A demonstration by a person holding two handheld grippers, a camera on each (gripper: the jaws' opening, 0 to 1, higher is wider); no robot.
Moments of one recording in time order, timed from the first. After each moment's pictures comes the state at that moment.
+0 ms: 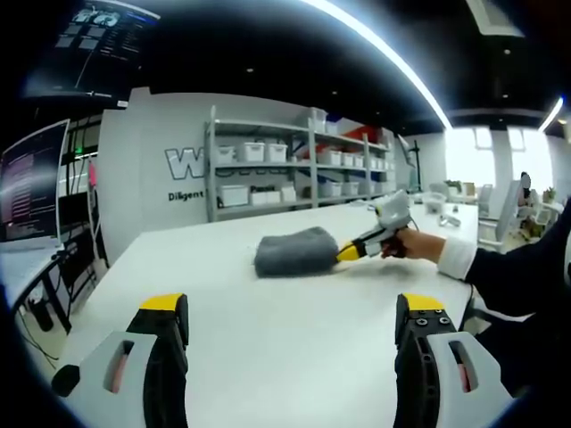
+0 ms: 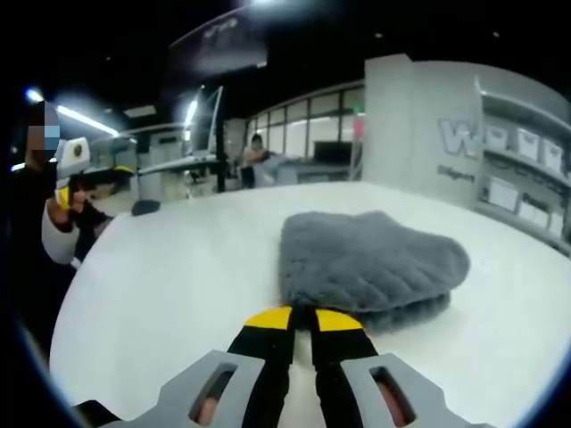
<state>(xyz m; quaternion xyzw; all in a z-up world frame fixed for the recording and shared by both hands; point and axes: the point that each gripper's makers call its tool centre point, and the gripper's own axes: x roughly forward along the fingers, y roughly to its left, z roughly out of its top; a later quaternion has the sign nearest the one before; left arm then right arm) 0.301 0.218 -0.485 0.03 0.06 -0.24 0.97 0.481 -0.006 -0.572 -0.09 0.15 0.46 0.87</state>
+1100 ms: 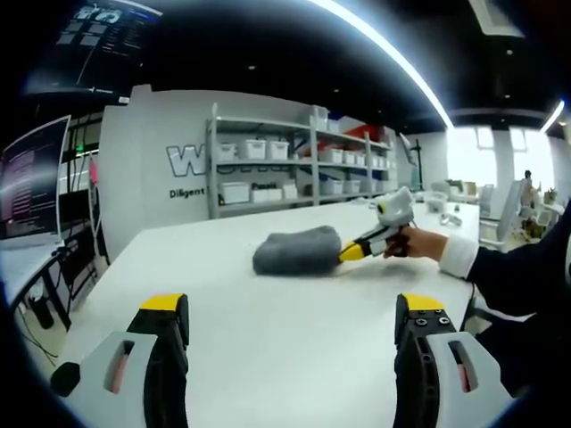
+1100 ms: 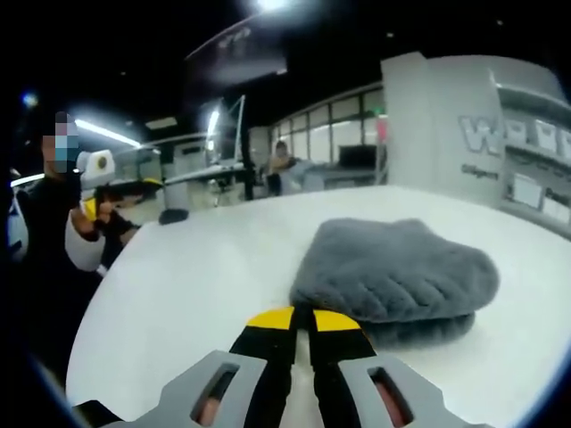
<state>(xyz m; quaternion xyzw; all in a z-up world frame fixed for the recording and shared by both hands) 0.303 0.220 -0.490 0.03 0.07 -0.24 0.97 0.460 0.014 -0.567 -0.07 0.15 0.52 0.84</state>
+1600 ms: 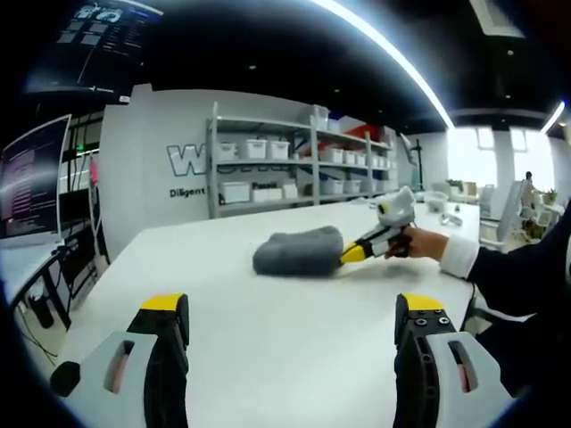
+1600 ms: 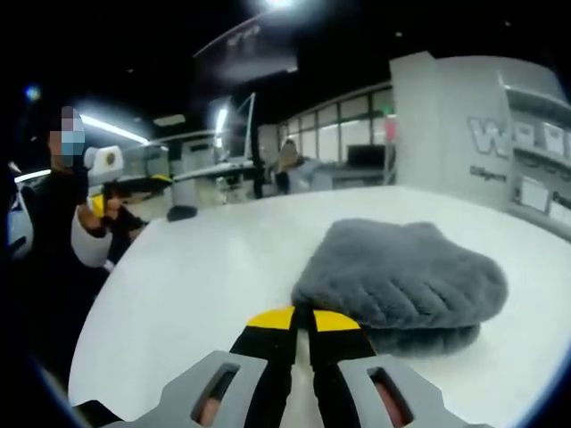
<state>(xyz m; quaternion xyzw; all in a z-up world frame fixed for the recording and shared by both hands) 0.303 0.221 -0.490 0.03 0.07 -0.24 0.97 0.452 0.020 -0.567 -0.07 0.15 0.54 0.83</state>
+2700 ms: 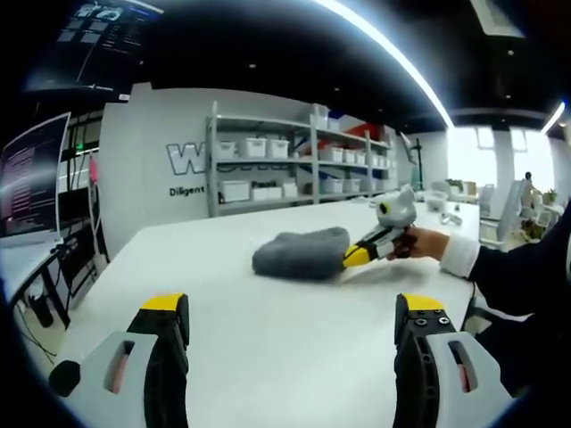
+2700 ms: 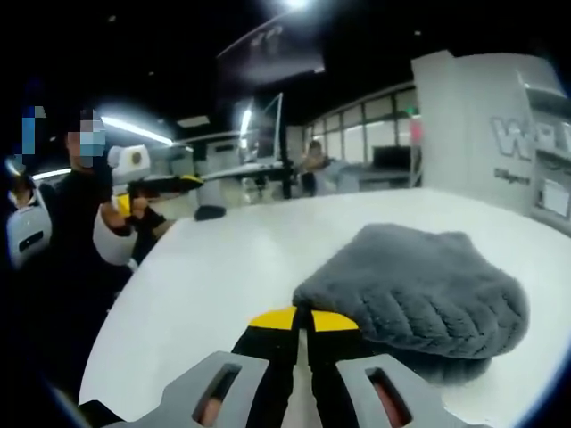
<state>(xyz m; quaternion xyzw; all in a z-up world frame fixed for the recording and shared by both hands) 0.304 0.221 -0.493 0.03 0.07 -0.24 0.97 0.422 0.042 -0.566 -0.07 0.15 0.59 0.79</state>
